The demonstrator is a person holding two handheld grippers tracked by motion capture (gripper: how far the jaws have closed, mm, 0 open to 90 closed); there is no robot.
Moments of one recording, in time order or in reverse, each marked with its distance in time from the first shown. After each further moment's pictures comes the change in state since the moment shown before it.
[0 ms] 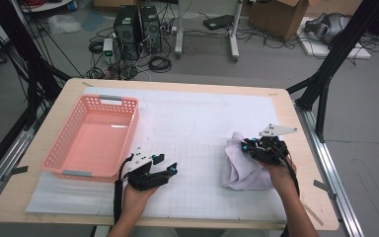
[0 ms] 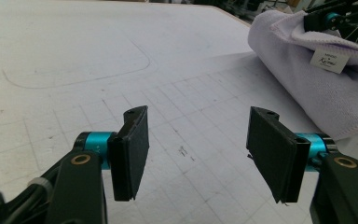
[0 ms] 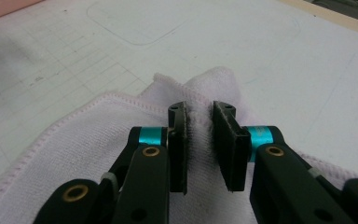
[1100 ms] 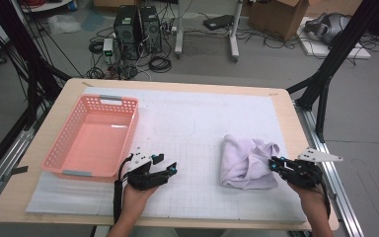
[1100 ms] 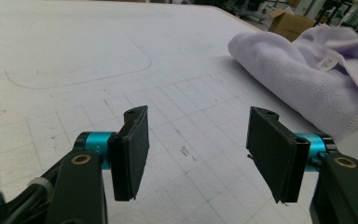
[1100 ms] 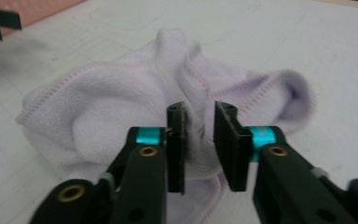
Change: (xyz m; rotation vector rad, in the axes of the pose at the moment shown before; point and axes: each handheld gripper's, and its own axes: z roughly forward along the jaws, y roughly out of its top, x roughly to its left) left arm 0.002 0.000 0.000 0.001 0.004 -0.002; right arm -0.024 -0.079 -0.070 -0.116 0.016 0.130
